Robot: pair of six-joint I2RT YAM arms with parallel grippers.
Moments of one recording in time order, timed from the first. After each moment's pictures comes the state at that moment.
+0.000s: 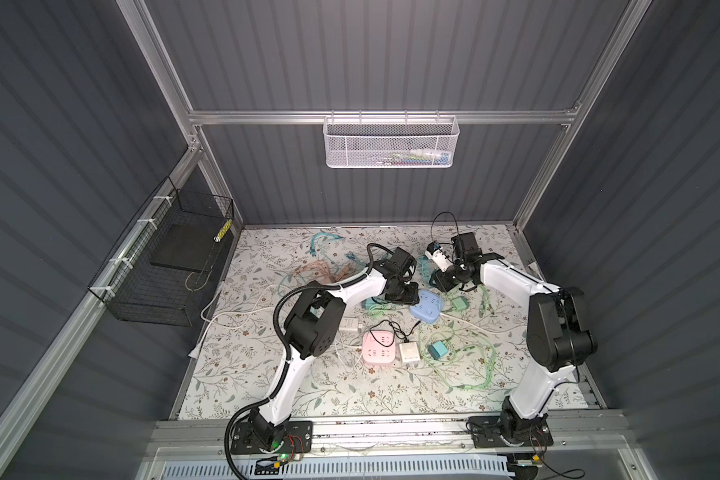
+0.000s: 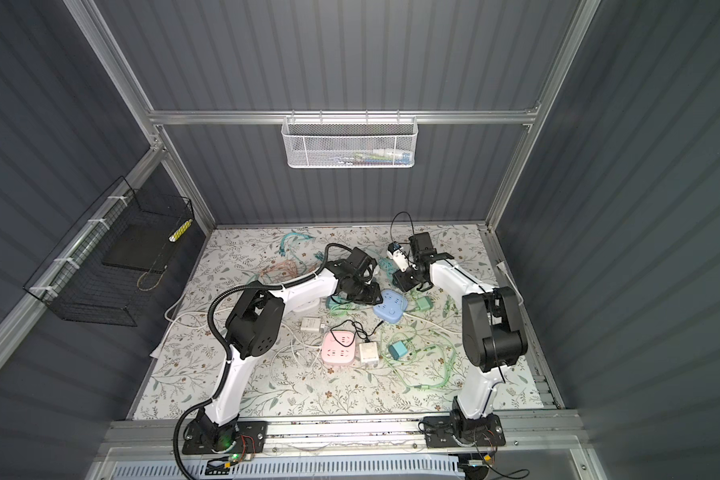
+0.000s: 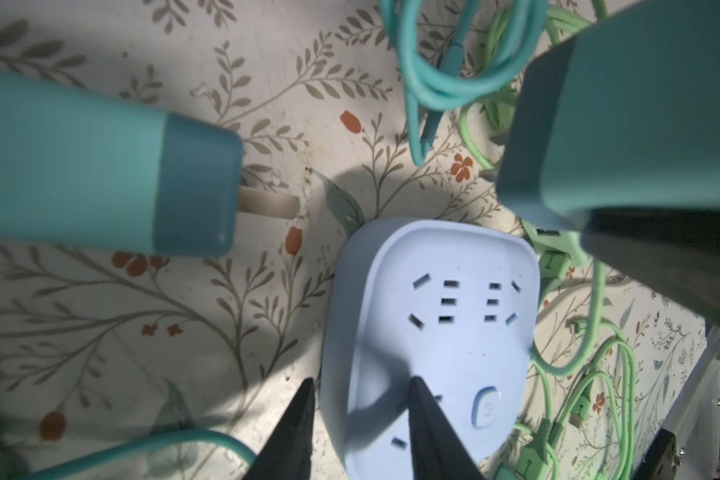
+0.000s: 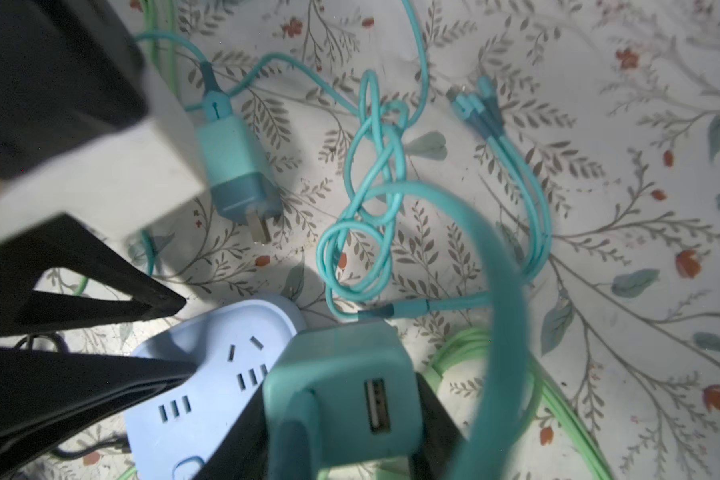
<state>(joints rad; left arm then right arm) -0.75 2.27 1.77 -0.56 0.32 -0.44 0.23 1.82 1.29 -0.53 -0.21 -0.35</state>
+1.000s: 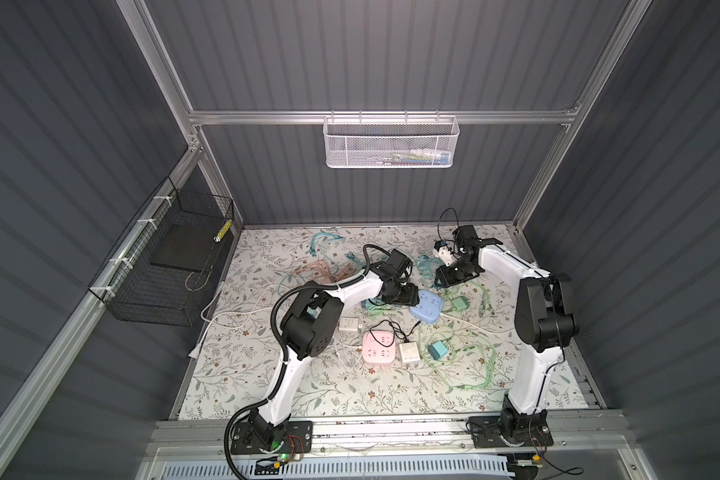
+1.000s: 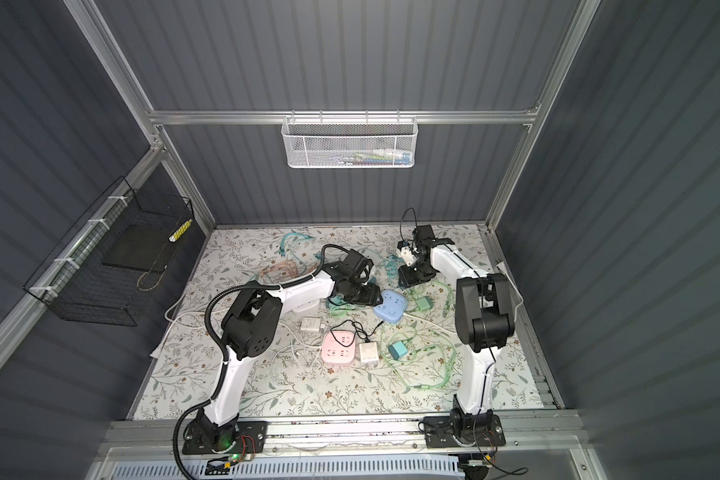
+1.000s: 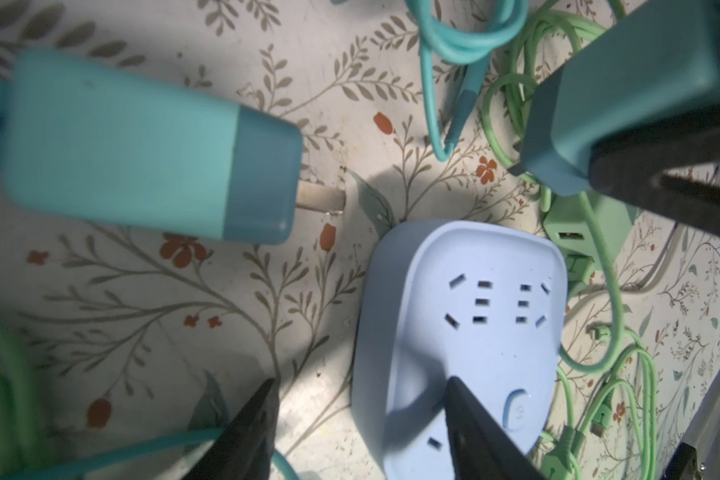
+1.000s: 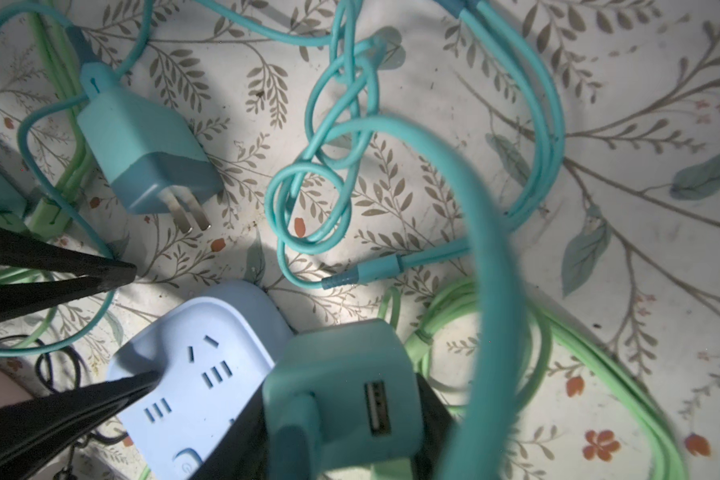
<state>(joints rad) -0.75 2.23 1.70 -0.50 0.30 -0.44 0.17 1.99 1.52 -0.80 -0.23 -0.20</state>
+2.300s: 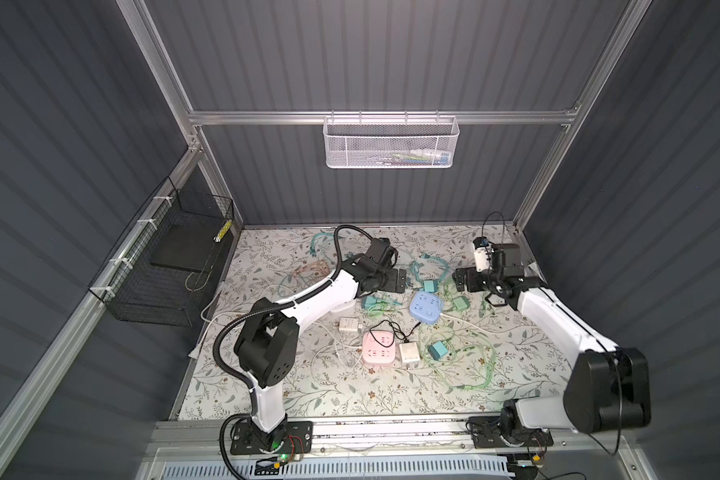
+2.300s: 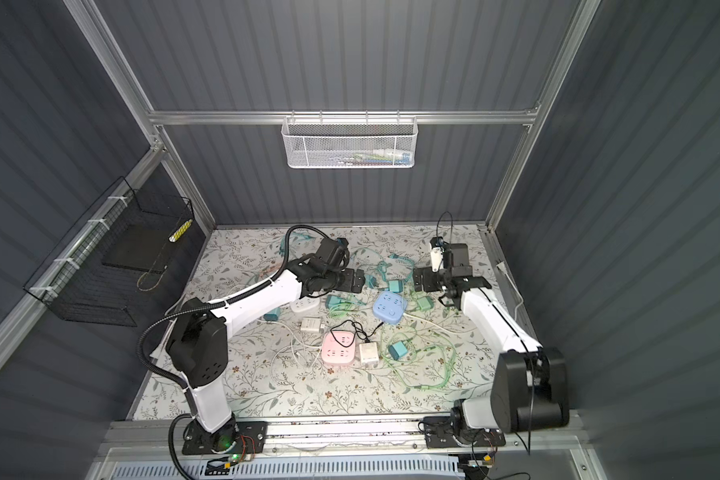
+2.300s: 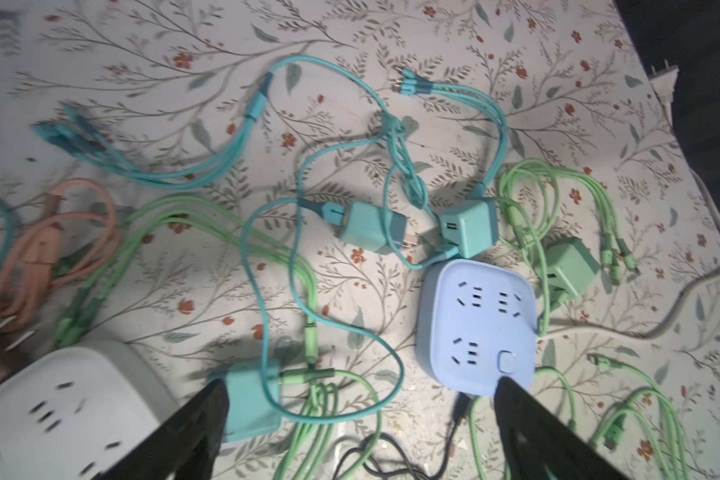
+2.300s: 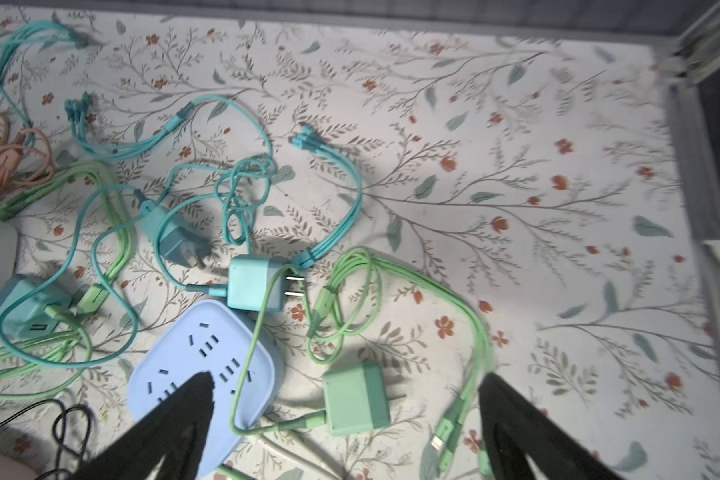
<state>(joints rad) -0.71 1.82 1.46 -0.50 -0.07 -0.40 0.08 1.31 0.89 -0.27 -0.07 -0.03</state>
